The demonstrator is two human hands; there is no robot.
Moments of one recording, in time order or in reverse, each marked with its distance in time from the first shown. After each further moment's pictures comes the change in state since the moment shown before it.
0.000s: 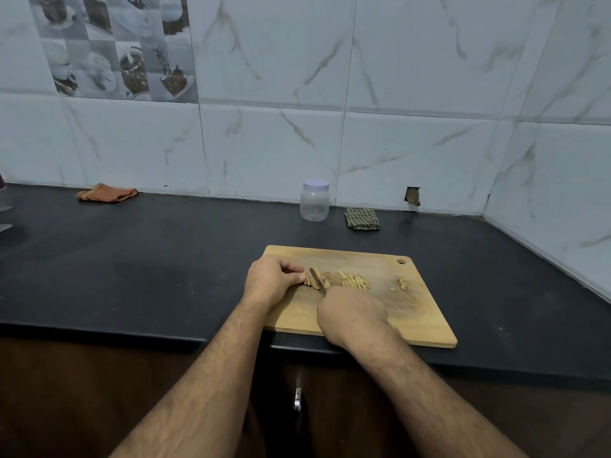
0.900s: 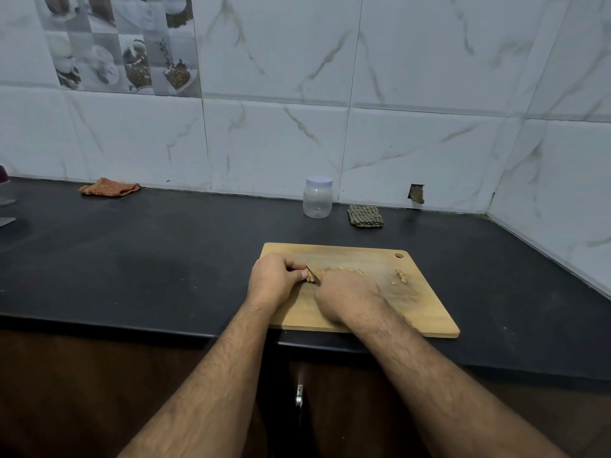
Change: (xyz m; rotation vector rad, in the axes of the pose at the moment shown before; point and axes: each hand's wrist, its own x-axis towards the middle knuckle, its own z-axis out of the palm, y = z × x) left_hand -0.007 0.004 0.003 0.036 0.044 -0.011; right_hand 0.028 -0.005 -0.004 -0.130 0.029 -0.107
